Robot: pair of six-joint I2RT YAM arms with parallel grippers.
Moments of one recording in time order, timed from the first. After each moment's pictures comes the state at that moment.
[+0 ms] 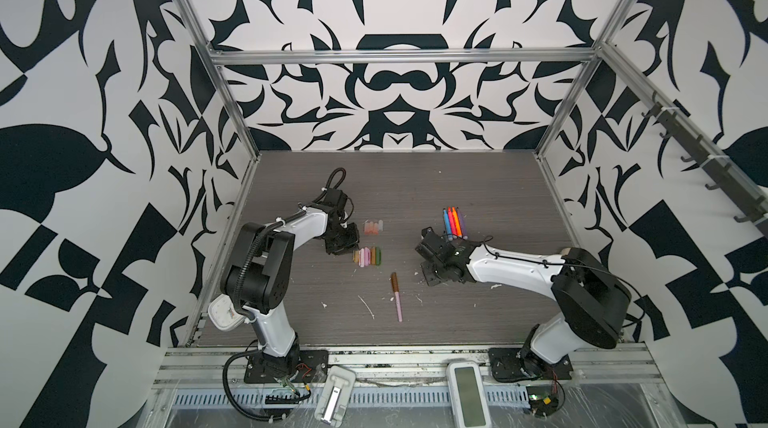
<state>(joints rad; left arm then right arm) -0.33 1.76 1.05 -0.62 0.33 -0.53 0.86 1.59 0.87 -0.53 0.22 0.50</state>
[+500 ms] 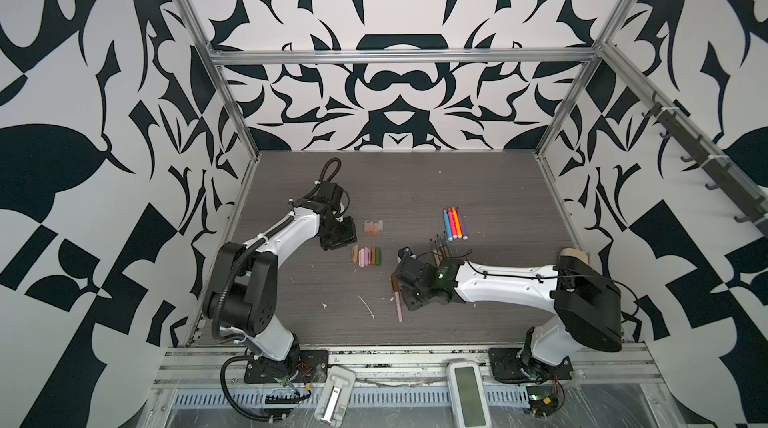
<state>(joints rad) -0.33 1.58 1.07 -0.71 0.28 -0.51 1.13 1.60 0.93 -0.55 0.10 0.72</state>
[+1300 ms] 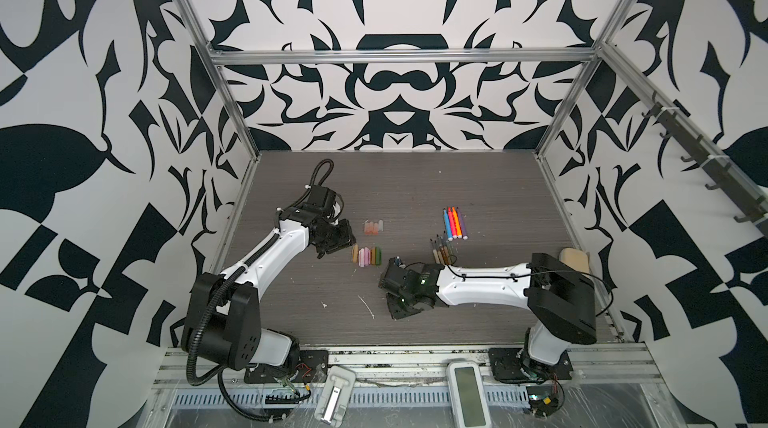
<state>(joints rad) -0.33 1.42 0.99 -0.72 0.31 -0.53 1.19 1.74 1.04 -0.58 0.01 0.90</state>
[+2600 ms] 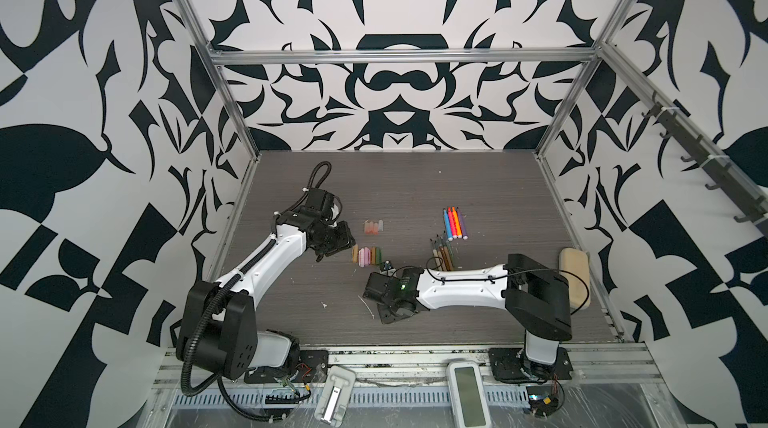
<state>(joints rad) -0.33 1.37 0.94 -0.70 0.32 -0.56 1.25 1.85 1.16 -0.68 0.10 0.97</state>
